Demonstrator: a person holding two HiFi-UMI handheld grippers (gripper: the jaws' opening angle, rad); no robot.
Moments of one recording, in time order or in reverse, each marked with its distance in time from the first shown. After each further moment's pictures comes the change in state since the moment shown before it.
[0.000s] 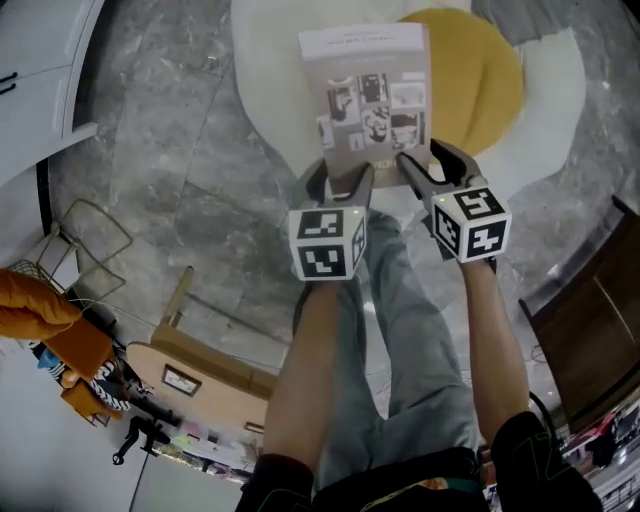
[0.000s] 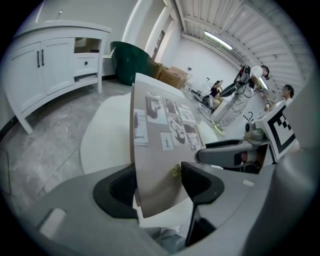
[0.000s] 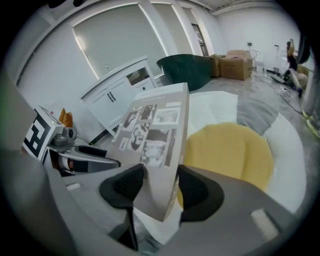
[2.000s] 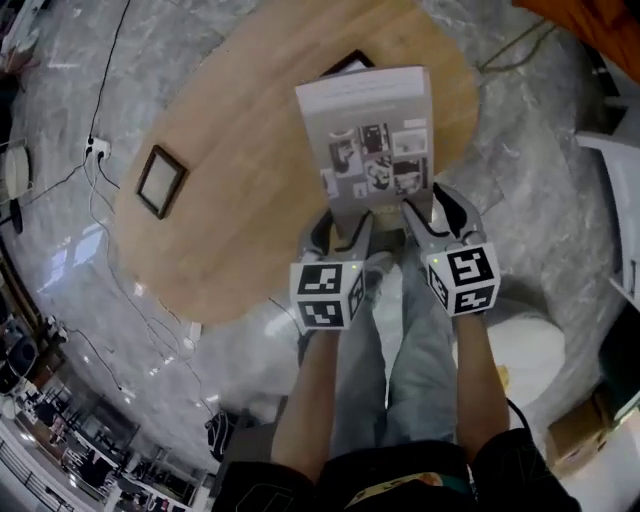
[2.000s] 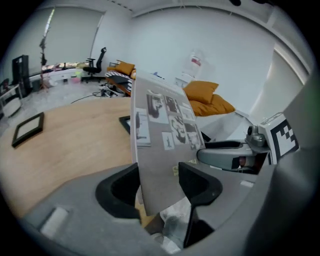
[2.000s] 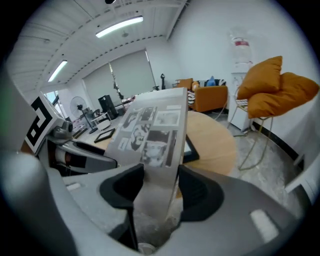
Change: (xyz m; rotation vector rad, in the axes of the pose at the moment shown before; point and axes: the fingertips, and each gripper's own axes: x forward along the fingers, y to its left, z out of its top) left arm -0.176 0.144 -0.091 -0.324 -0.242 0.182; right arm 0.034 0.238 0.002 -0.452 -0.017 0.146
